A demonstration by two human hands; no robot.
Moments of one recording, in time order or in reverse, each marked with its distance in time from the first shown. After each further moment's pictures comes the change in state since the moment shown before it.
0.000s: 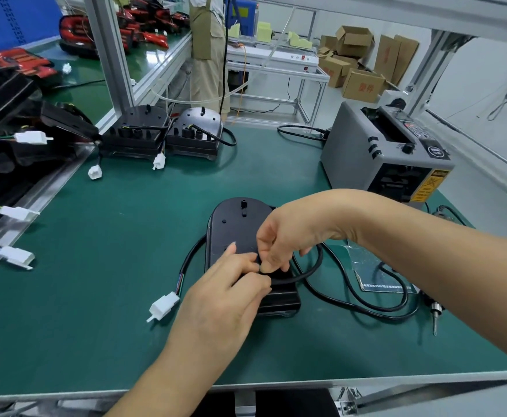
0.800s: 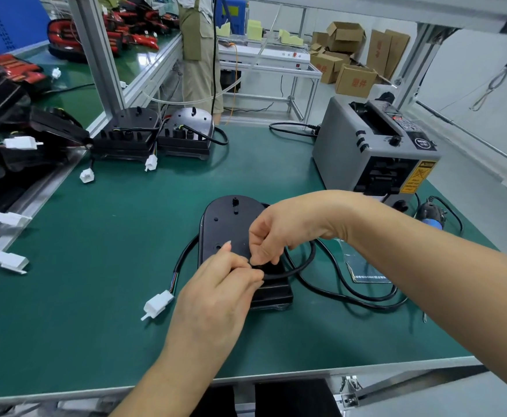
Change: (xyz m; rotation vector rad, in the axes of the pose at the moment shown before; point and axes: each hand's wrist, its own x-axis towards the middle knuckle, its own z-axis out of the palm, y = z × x) left_hand 0.000 0.006 0.002 0.025 0.019 -0.078; right_hand -0.006 0.006 0.007 0.092 0.058 -0.063
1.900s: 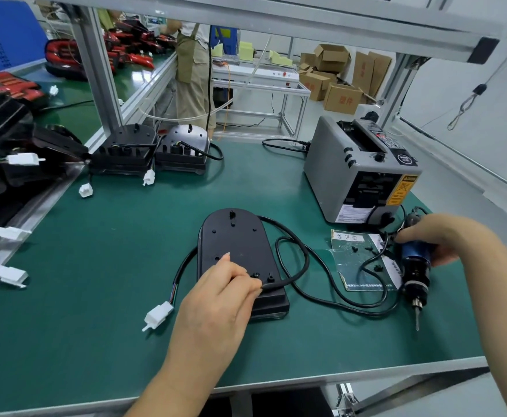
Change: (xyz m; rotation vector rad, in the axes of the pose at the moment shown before) left_hand -0.001 0.001 -0.005 0.007 -0.014 0.022; right_hand -0.071 0.218 -0.015 0.651 0.653 0.847
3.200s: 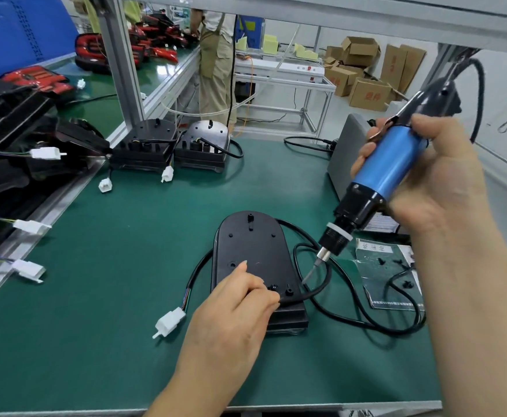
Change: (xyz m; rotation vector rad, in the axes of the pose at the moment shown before) left_hand 0.001 0.000 0.001 0.015 -0.003 0.009; right_hand -0.138 -0.112 0.045 1.526 -0.519 -0.685
